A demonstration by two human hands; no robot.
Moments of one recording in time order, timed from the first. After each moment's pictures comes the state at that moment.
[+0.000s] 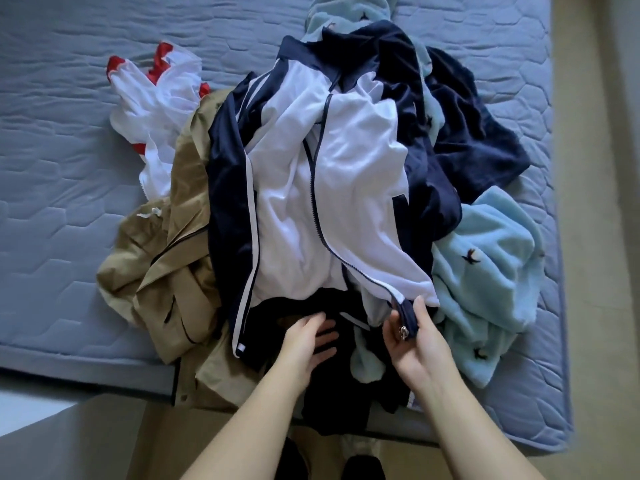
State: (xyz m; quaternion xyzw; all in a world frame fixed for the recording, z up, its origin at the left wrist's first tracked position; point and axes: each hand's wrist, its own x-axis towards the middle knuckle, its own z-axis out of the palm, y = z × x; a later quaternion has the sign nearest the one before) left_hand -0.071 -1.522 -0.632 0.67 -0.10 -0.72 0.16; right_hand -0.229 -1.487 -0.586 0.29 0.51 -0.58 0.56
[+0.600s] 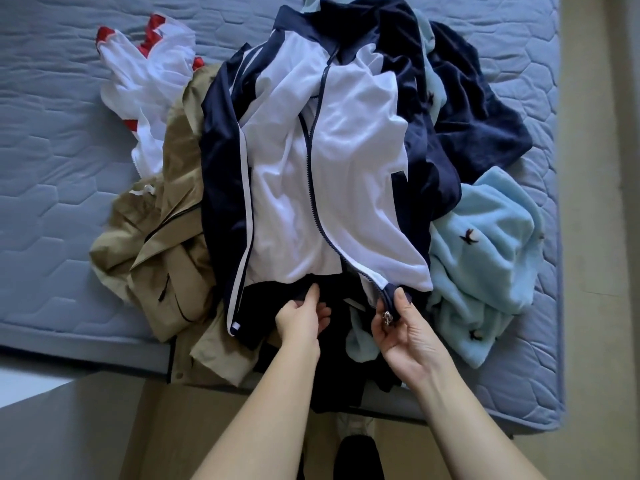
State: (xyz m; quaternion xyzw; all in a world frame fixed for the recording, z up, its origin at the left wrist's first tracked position) left_hand -0.092 -1.518 -0.627 0.75 -0.04 -0.61 0.27; right_hand -0.219 -1.466 -0.580 0.23 0.48 -0.57 0.63
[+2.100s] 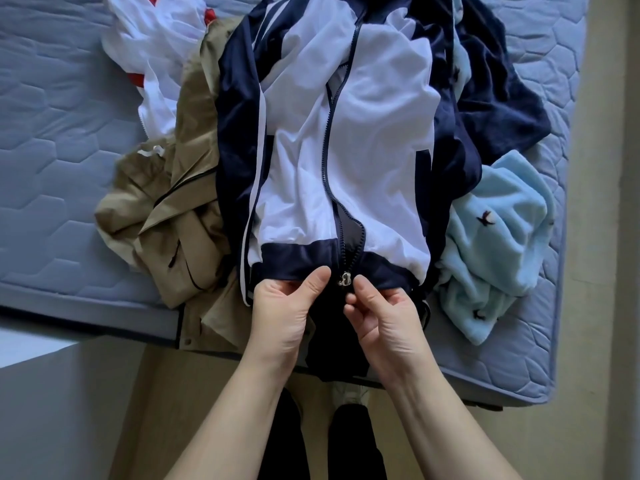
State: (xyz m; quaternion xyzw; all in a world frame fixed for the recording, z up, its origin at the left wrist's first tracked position) left_hand -0.034 -1.503 -0.540 0.52 -0.29 -0.69 0.41; right_hand -0.151 -1.471 -0.529 0.08 0.52 -0.55 0.64
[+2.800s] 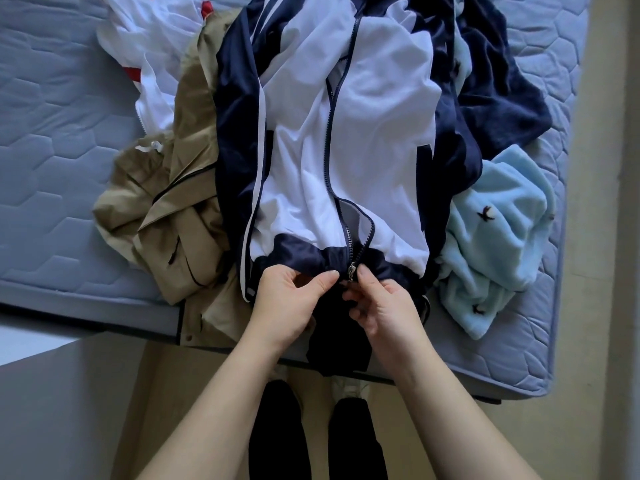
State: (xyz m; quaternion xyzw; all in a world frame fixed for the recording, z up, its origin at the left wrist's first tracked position) left_hand -0.025 -1.514 -0.551 0.58 -0.46 -0.61 0.27; right_hand -0.159 -1.470 -0.553 0.00 0.63 -0.43 0.65
